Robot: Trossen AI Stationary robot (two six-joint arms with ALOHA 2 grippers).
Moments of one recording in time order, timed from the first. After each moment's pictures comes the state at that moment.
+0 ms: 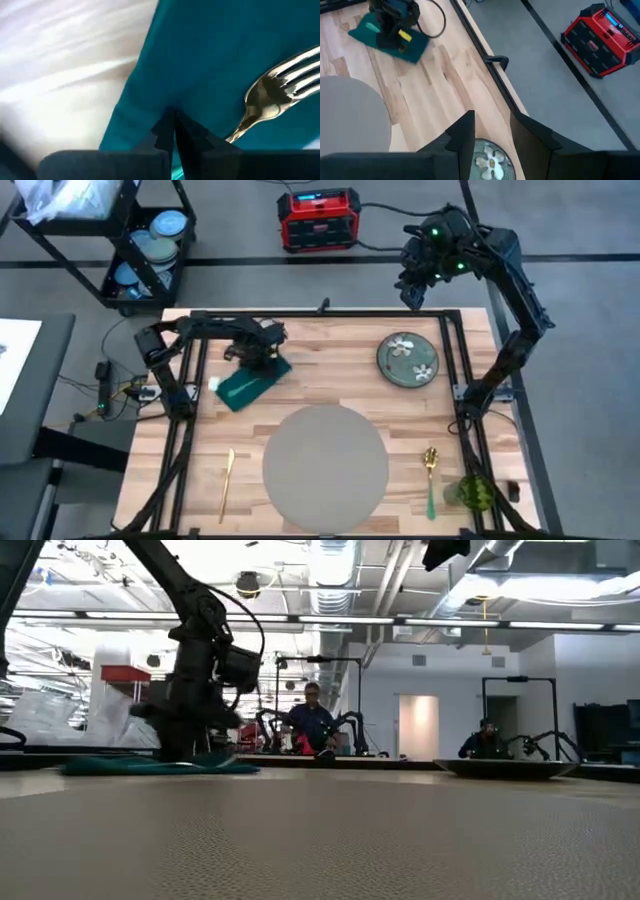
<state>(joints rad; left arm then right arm) 0.58 1.79 0.98 -1.01 -0.07 -0.67 -0.66 1.66 2.33 -1.54 -0.05 -0.22</state>
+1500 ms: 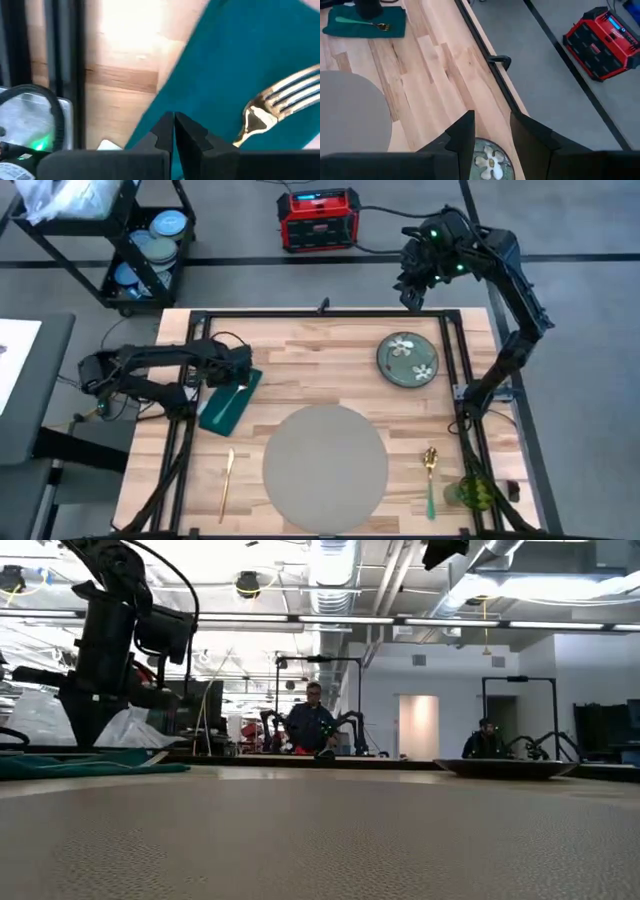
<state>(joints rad) 0.43 1.26 0.65 -1.06 -0.18 -1.26 -0.65 1.66 2.33 -1.54 -0.05 -0.24</state>
